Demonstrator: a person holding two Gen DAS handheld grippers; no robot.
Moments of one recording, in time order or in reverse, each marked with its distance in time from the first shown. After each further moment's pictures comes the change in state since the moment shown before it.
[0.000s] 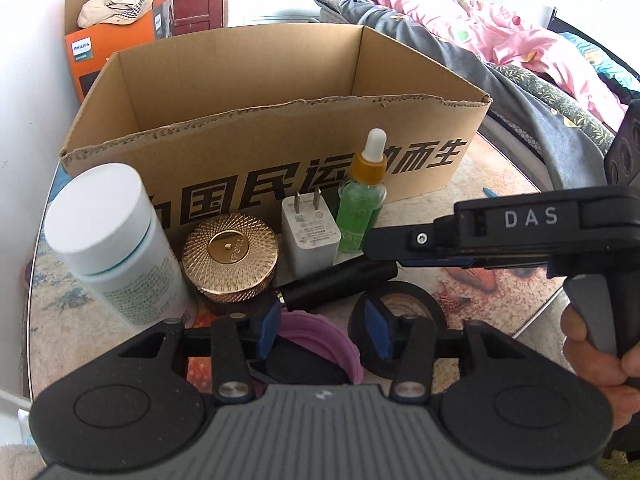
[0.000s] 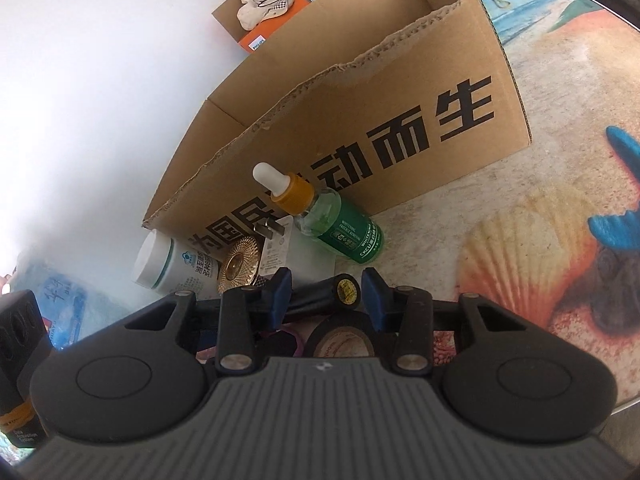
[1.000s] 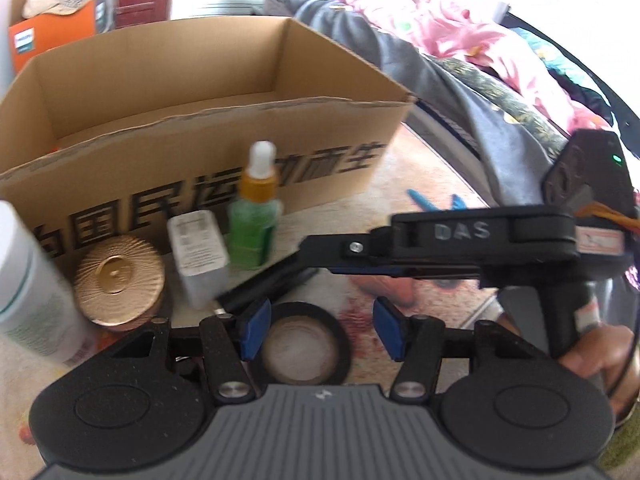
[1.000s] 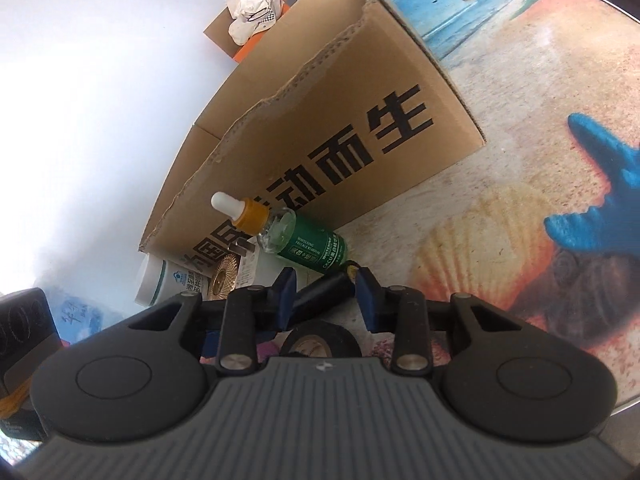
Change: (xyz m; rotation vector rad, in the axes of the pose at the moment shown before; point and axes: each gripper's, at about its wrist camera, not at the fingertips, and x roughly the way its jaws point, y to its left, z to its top) left arm 0.010 -0.037 0.018 0.034 0.031 -0.196; right arm -0.018 -0.048 0.008 0.098 -0.029 0.041
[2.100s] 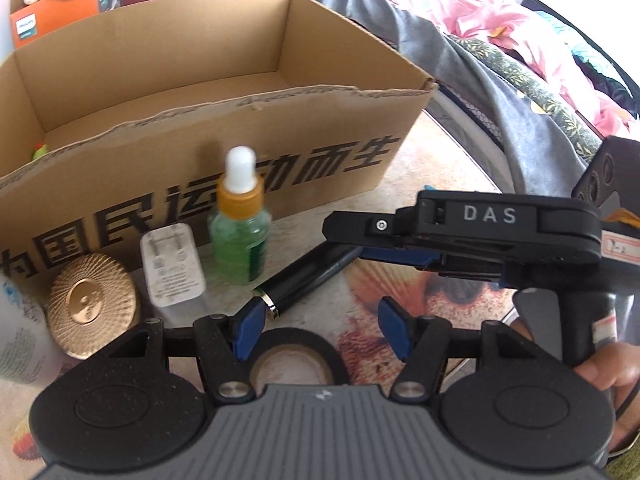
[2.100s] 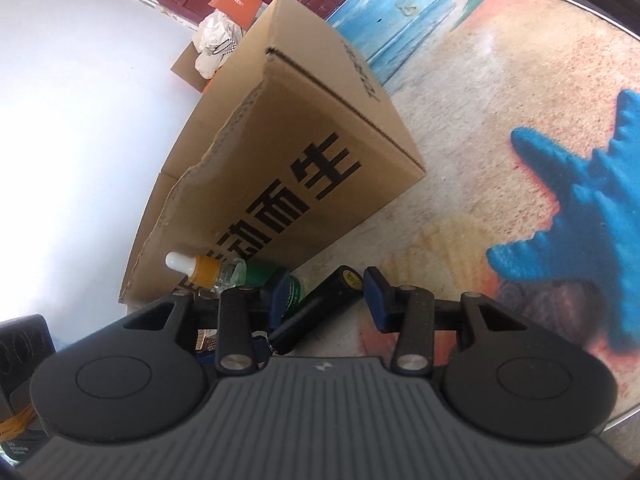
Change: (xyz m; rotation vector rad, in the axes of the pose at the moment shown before) left arm 0.036 -0.007 0.026 -0.030 0.085 0.047; right arm -0.008 -0.032 0.017 0.111 -0.074 -0.037
